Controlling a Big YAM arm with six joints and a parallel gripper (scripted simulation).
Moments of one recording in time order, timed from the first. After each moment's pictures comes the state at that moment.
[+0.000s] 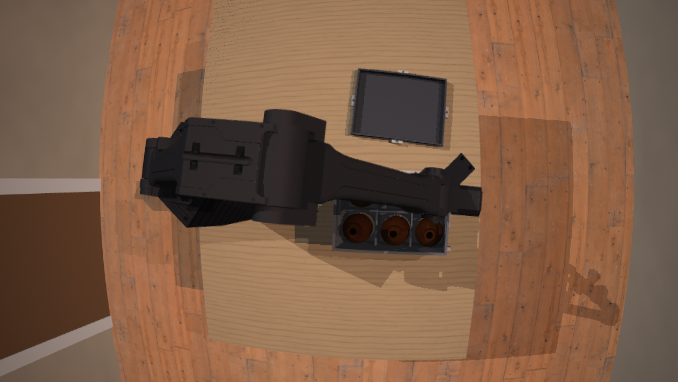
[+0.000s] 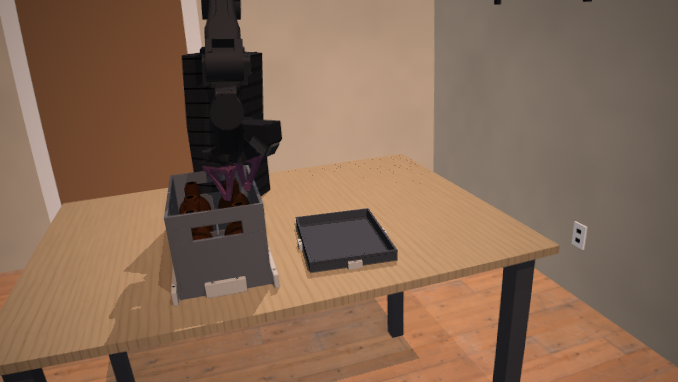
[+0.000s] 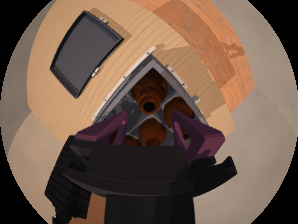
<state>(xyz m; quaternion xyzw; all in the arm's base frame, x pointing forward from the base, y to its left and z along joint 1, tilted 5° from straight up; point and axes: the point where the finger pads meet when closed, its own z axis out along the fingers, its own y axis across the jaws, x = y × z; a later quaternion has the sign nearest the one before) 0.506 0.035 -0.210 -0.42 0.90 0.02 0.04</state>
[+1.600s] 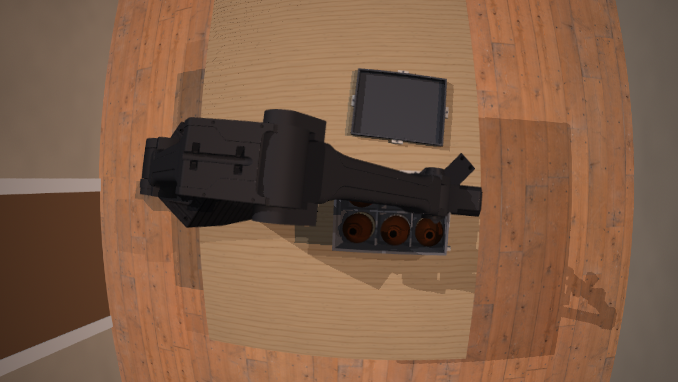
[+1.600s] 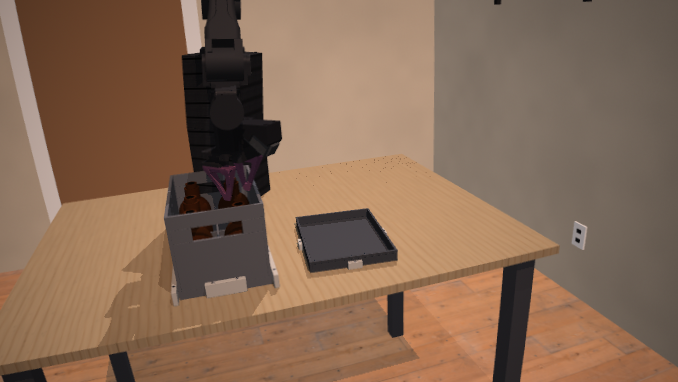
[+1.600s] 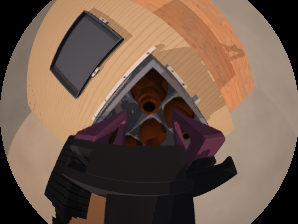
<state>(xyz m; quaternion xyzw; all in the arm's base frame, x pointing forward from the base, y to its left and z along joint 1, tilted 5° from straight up) 0.506 0.035 -0.210 -0.42 0.90 0.02 0.04</state>
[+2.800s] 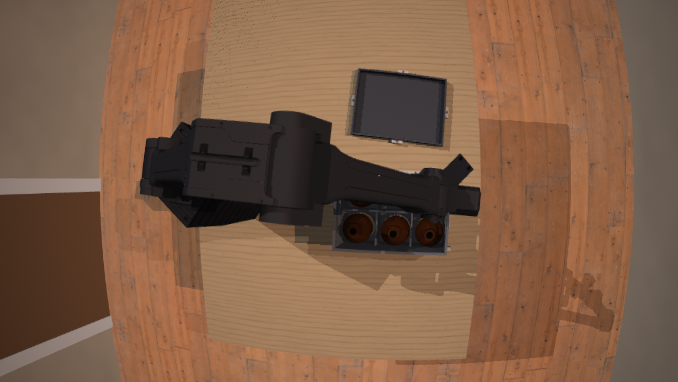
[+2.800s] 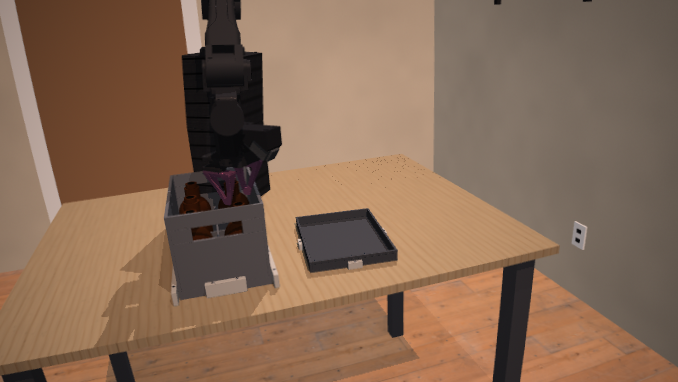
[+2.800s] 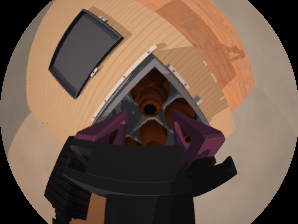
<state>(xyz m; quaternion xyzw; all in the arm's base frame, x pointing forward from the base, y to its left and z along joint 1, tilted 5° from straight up) 0.504 0.035 -0.220 -0.42 0.90 0.03 0.03</state>
